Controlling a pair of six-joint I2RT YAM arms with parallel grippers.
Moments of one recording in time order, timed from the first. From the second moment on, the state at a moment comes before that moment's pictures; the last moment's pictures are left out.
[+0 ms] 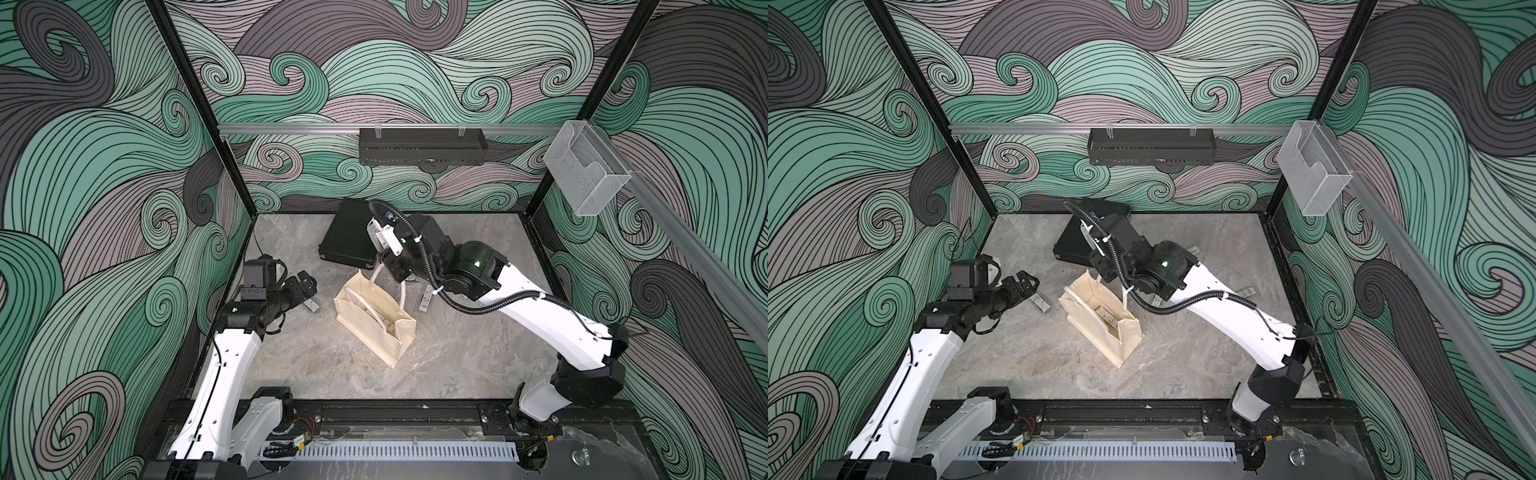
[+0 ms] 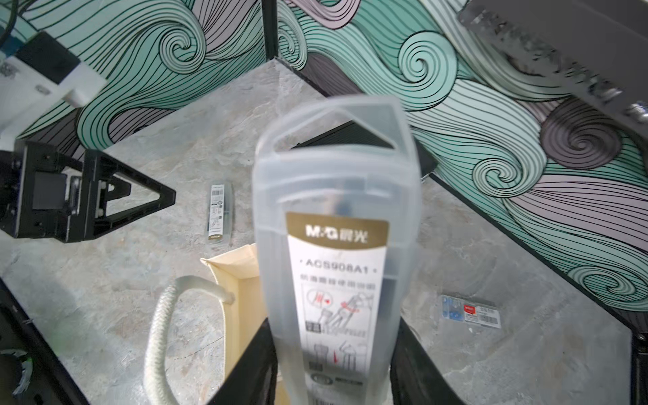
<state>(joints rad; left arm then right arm) 0.00 0.91 0.89 -0.79 0.19 -0.55 1.01 1.65 1.88 -0.92 0.31 0.02</state>
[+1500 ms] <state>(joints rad) 0.00 0.92 0.88 -0.89 0.06 -0.56 0.97 2.03 1.82 -1.18 0.07 0.19</state>
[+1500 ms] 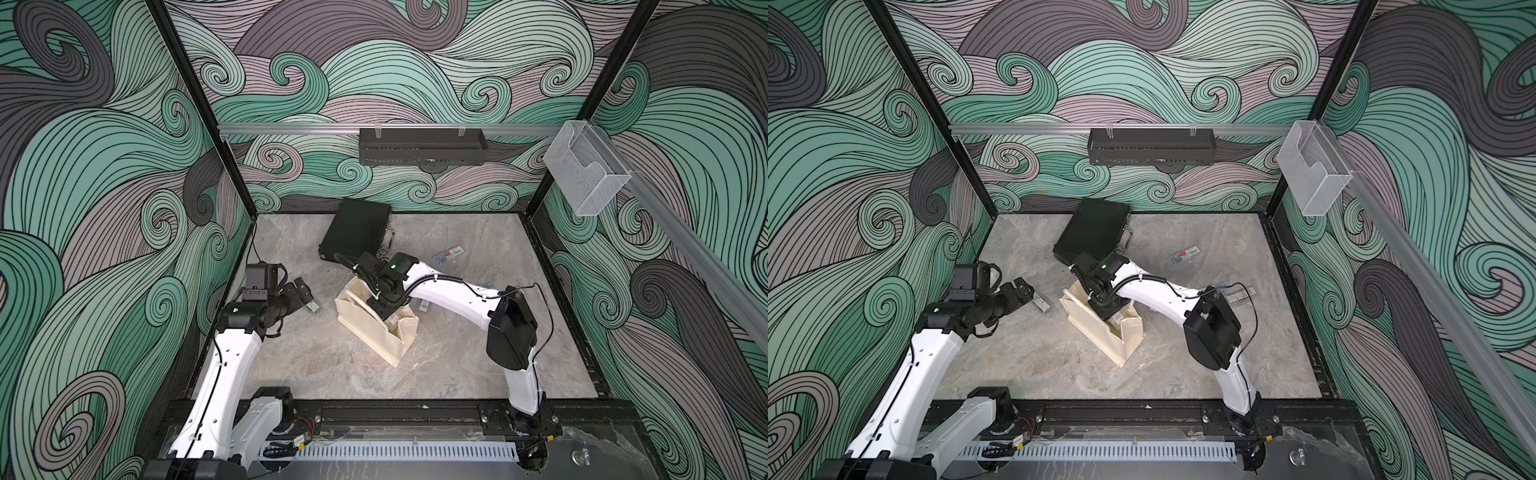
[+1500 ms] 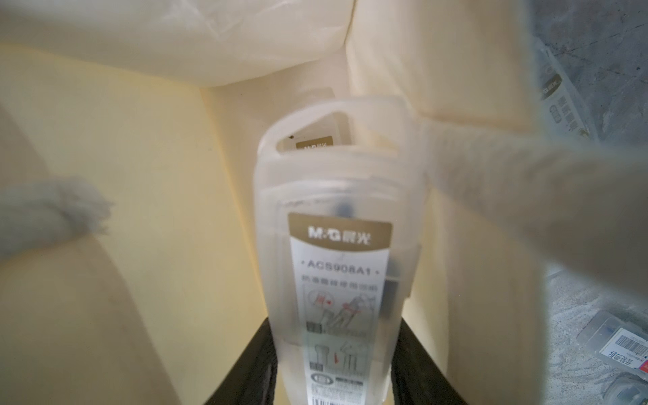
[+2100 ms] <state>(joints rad) 0.00 1.19 1.02 -0.96 0.00 -0.64 0.97 1.86 1.94 -1.24 0.18 0.19</state>
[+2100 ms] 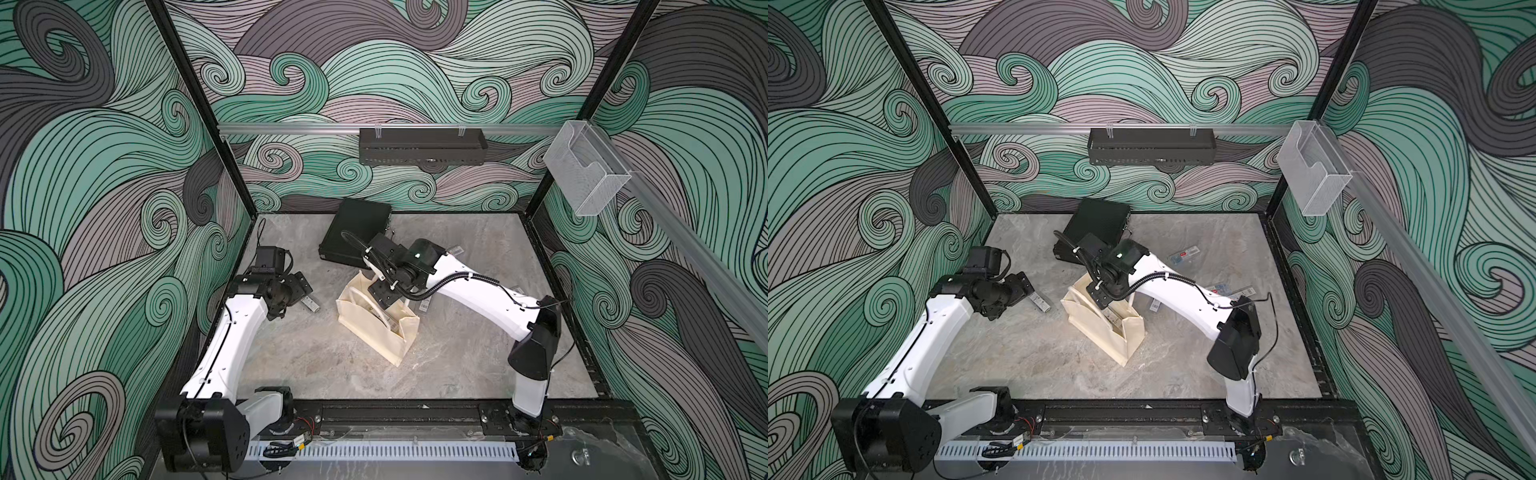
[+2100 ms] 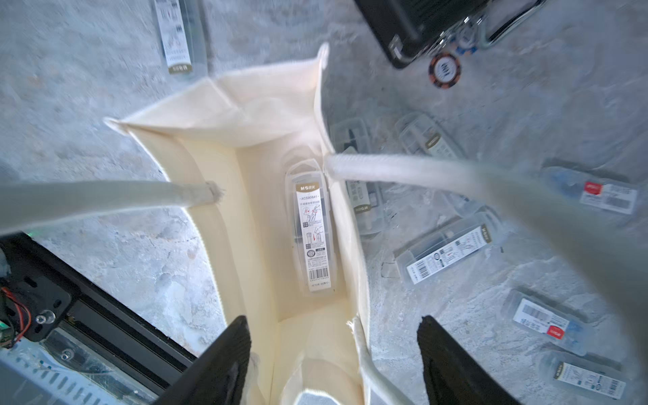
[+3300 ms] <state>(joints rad) -0.02 1.84 1.27 -0.98 0.01 -0.76 0.69 1.34 1.33 -1.01 0.31 0.25</state>
